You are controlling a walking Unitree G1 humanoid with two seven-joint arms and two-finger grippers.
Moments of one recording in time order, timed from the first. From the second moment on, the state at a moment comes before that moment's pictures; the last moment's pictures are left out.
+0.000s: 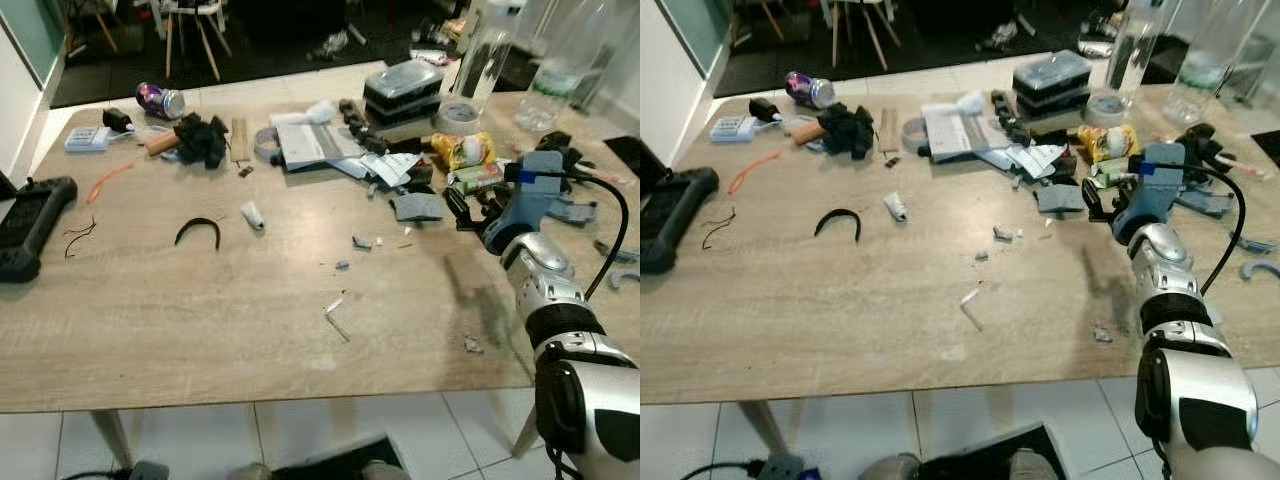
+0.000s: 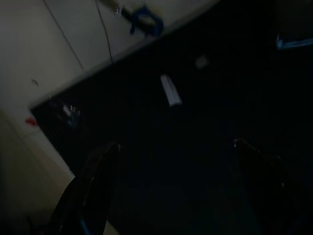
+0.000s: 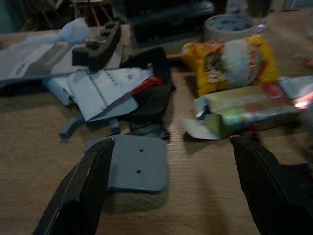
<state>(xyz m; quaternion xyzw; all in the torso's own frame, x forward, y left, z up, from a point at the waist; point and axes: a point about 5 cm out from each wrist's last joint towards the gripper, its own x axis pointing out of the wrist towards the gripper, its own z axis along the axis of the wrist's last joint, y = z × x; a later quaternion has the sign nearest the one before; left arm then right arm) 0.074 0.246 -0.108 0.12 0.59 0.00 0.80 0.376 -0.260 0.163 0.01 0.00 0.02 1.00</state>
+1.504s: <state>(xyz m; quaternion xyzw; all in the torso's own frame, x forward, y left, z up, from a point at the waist) 0.063 0.270 -0.099 0.13 0.56 0.00 0.82 0.391 -0.251 0.209 -0.07 0.06 0.18 0.98</state>
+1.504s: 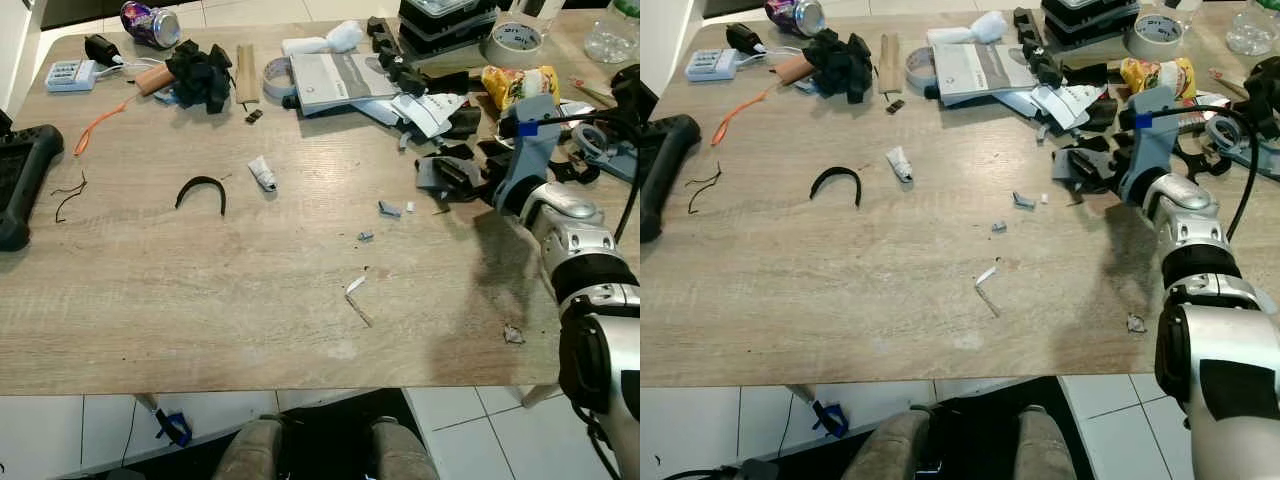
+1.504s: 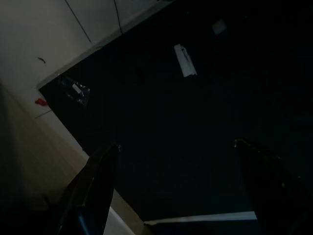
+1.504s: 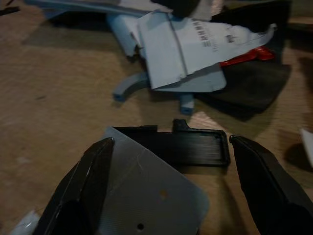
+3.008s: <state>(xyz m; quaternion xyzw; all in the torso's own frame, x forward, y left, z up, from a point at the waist) 0.107 0.237 -0.102 0.10 0.54 0.01 0.83 0.341 -0.280 0.219 -0.37 0.27 0.43 0.77</state>
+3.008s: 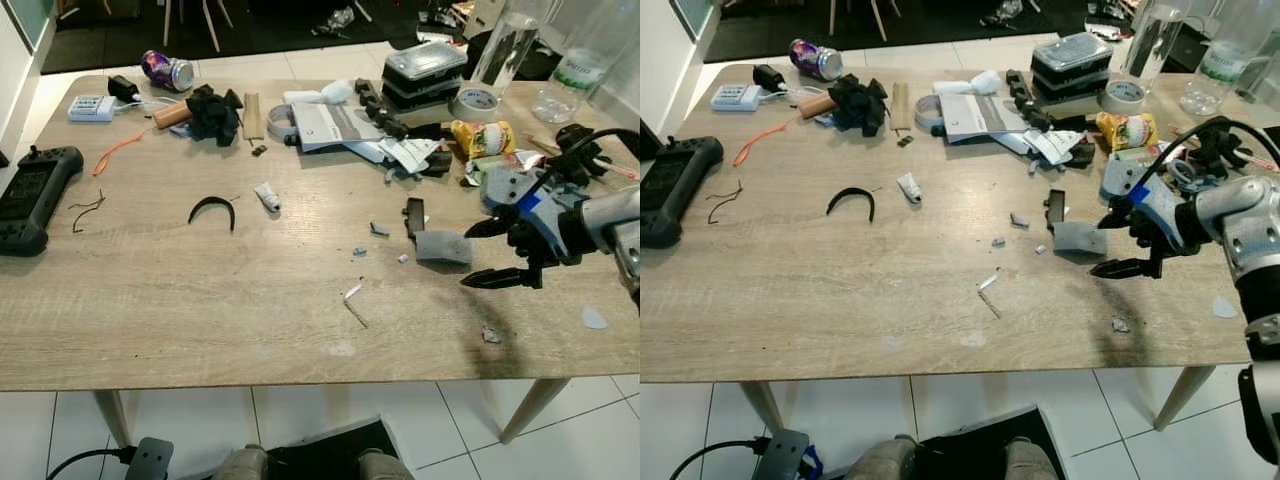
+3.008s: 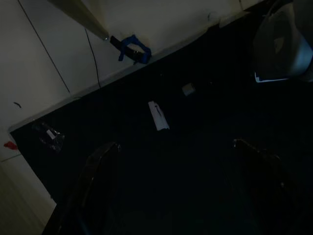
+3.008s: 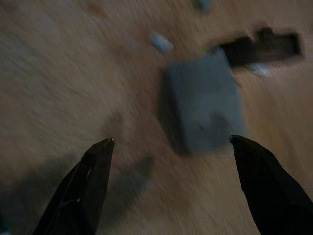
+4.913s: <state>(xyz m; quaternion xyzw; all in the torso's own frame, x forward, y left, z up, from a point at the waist) 0.083 0.246 -0.105 0.10 0.56 0.01 0.82 0.382 -0.248 0.212 -0.37 0.08 0.30 0.88</state>
